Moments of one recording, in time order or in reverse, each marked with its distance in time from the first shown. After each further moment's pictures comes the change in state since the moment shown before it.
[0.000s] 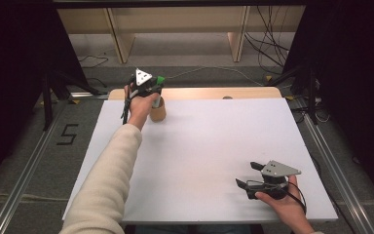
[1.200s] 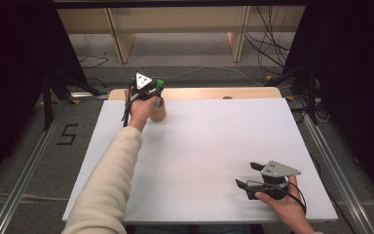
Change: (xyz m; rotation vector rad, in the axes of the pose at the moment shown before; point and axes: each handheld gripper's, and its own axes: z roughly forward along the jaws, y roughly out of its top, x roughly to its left) left arm 0.004 -0.018 0.006 0.007 0.007 0.005; right arm 0.000 0.000 0.000 0.000 0.003 0.000
